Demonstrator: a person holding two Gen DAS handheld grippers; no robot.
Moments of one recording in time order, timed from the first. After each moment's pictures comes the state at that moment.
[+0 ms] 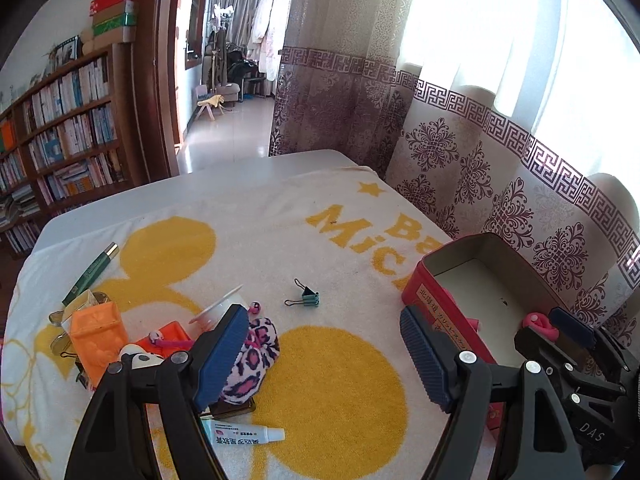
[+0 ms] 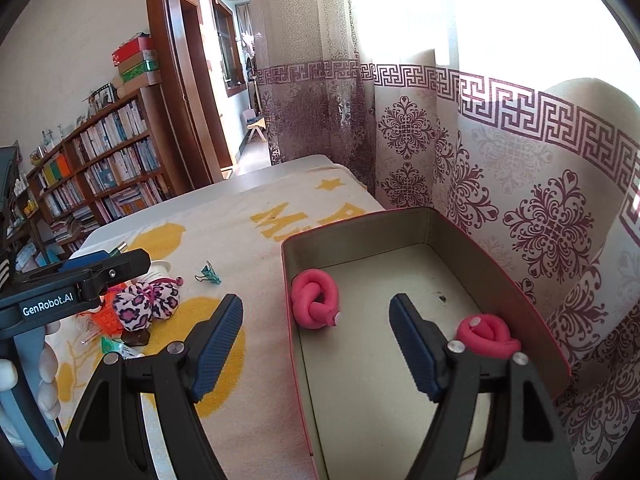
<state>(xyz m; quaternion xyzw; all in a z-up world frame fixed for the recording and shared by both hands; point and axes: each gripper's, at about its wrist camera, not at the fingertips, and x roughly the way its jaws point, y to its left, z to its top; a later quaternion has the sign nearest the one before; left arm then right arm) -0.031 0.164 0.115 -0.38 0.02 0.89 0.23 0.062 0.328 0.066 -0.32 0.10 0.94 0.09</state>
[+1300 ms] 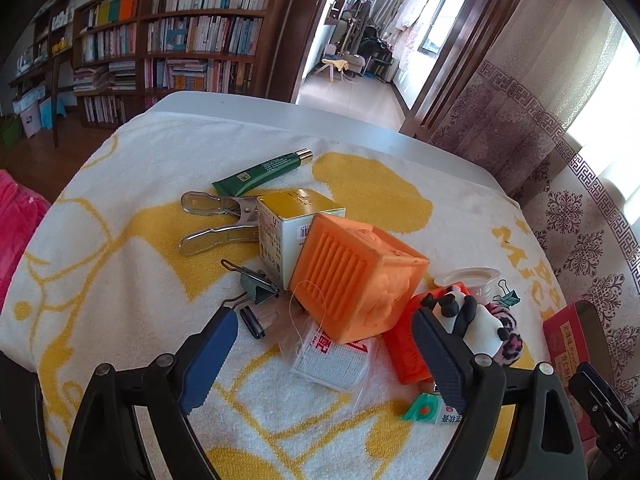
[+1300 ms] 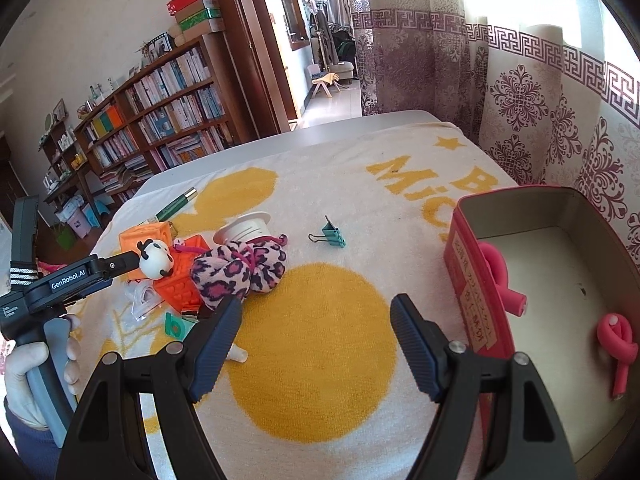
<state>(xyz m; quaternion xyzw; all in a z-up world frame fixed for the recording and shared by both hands) -0.067 -0.021 0.047 -0.44 -0.13 0.89 0.07 0.003 0.240 0.036 -0.39 0.10 0.92 -0.03</state>
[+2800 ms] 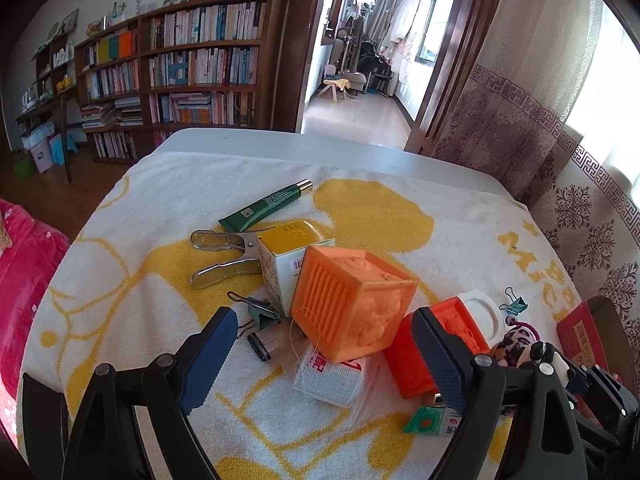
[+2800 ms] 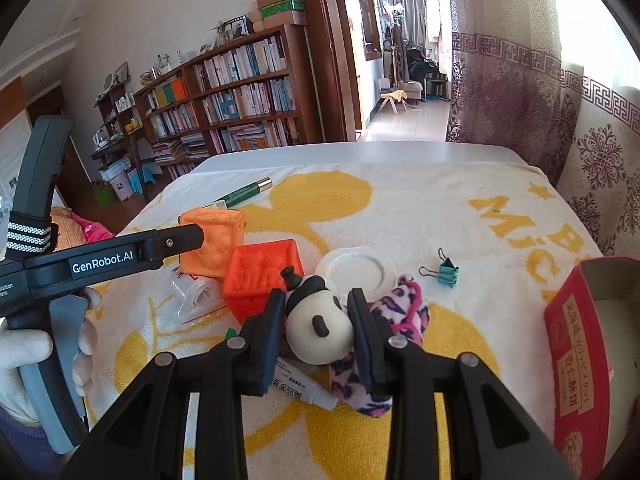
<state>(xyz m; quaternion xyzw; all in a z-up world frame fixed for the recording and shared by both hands) -0.069 -0.002 0.065 -0.41 -0.07 0.91 0.04 -0.024 0.177 0.021 -0.36 0.03 0.92 -0.14</state>
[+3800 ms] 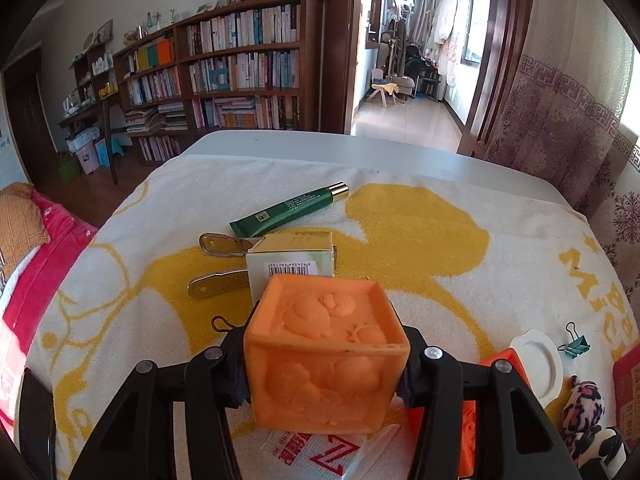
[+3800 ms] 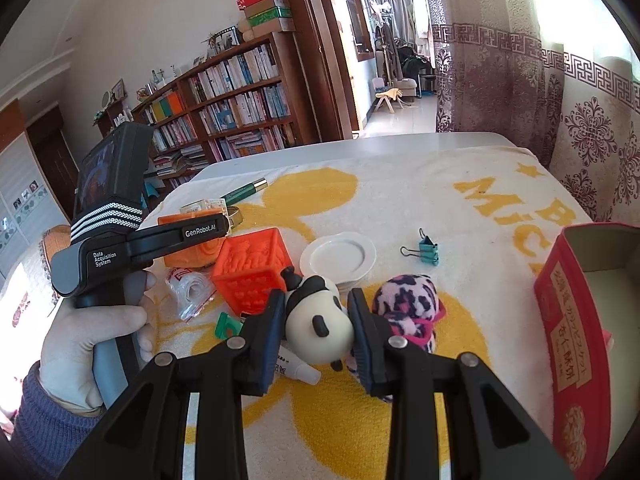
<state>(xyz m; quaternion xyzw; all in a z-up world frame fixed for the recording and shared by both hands) -0.102 0.012 0.040 -0.40 -0.06 0.91 -0.05 -0.011 0.199 0.013 -0.35 0.06 0.92 -0.14</state>
